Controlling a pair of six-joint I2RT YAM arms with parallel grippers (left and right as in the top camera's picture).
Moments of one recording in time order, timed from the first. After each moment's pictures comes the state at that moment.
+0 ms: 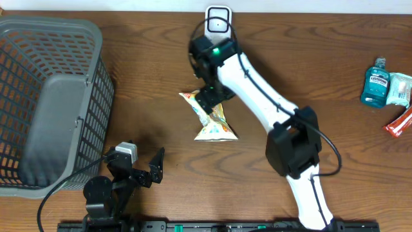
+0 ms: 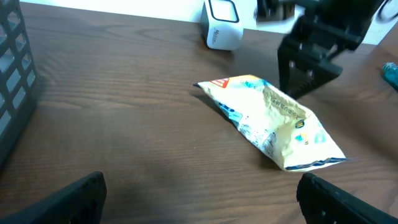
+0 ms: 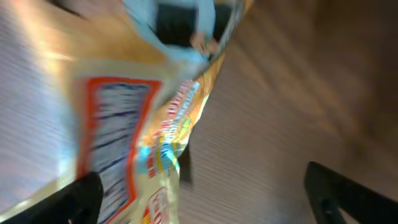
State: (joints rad) left arm 0.03 0.02 0.13 -0.44 0.39 -0.11; right arm 0.63 2.29 2.13 -1.40 0.10 0.01
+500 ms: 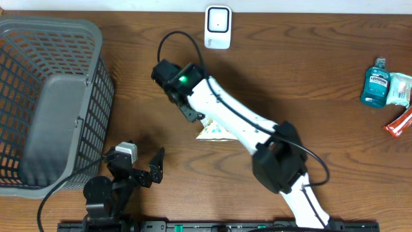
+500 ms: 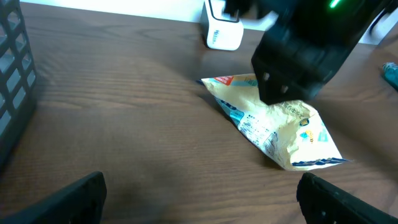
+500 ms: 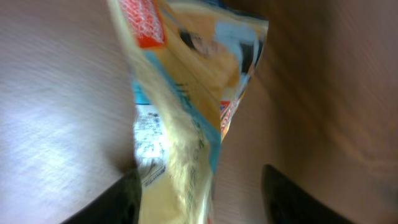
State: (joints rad) left arm 0.03 0.02 0.13 -0.44 0.39 -0.11; right arm 0.83 2.29 2.08 -1.31 0.38 0.23
